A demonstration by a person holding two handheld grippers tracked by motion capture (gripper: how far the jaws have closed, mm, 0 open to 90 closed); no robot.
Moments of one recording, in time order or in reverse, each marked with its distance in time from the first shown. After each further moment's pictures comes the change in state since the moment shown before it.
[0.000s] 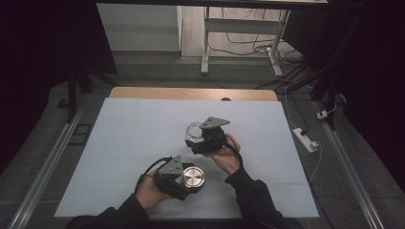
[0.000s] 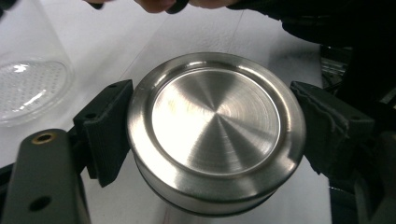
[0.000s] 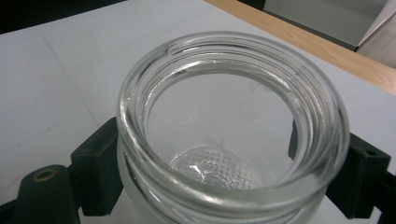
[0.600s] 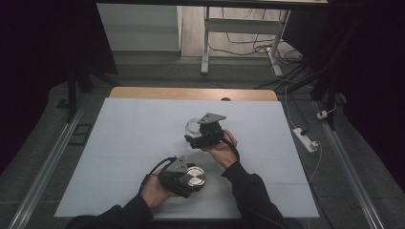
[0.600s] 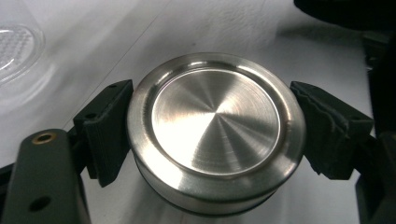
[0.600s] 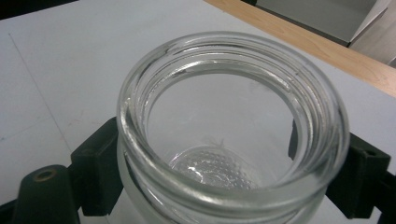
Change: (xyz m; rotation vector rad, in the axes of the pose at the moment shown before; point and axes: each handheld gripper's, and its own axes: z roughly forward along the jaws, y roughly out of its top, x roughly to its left) left arm 0.013 -0.011 0.024 0.064 0.023 -0.049; right arm -0.015 0.000 0.025 0.016 -0.026 0.006
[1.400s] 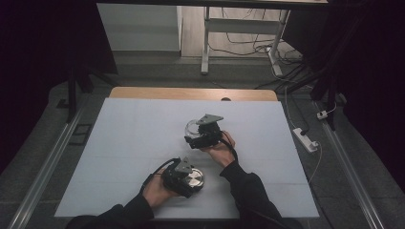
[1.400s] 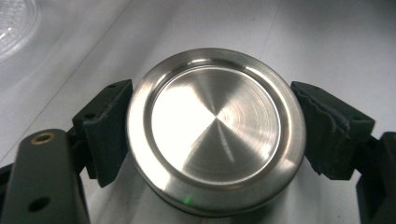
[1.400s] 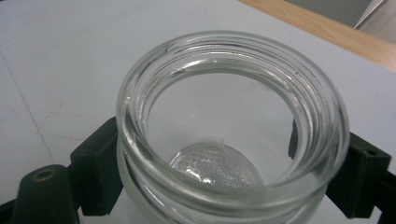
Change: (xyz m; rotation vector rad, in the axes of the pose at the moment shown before) left arm 0.004 -0.004 0.018 0.152 0.050 0.020; right arm -0.007 -0.010 0.017 0.031 0.005 0.022
